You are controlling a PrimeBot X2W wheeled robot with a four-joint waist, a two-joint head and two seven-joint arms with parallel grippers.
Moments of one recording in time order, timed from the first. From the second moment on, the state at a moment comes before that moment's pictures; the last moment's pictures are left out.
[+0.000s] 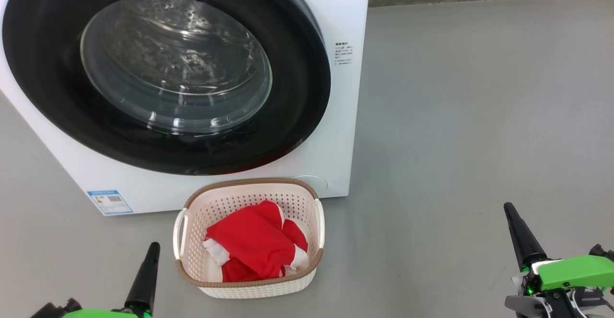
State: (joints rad) left arm -0.05 0.03 0.08 0.25 -1.47 -0.12 0.08; right arm -0.05 -0.05 -0.11 0.27 1.48 0.13 0.07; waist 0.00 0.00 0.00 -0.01
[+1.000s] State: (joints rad) left arm -0.07 0.03 0.08 0.27 -1.60 -0.12 0.11; right arm -0.07 -0.05 -0.13 0.27 1.61 0.13 0.11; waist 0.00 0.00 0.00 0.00
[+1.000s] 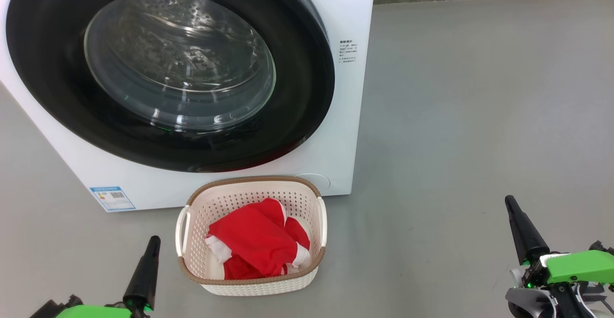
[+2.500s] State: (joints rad) left arm -0.07 0.03 0.08 0.27 -1.60 -0.12 0.11; right arm -0.07 -0.05 -0.13 0.27 1.61 0.13 0.11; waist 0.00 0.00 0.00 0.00
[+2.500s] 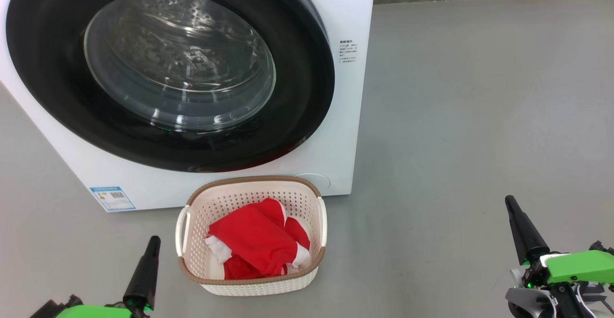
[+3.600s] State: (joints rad) left arm -0.07 0.03 0.08 0.27 -1.60 -0.12 0.11; right arm -0.07 -0.04 -0.13 0.27 1.61 0.13 0.11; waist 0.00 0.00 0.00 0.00
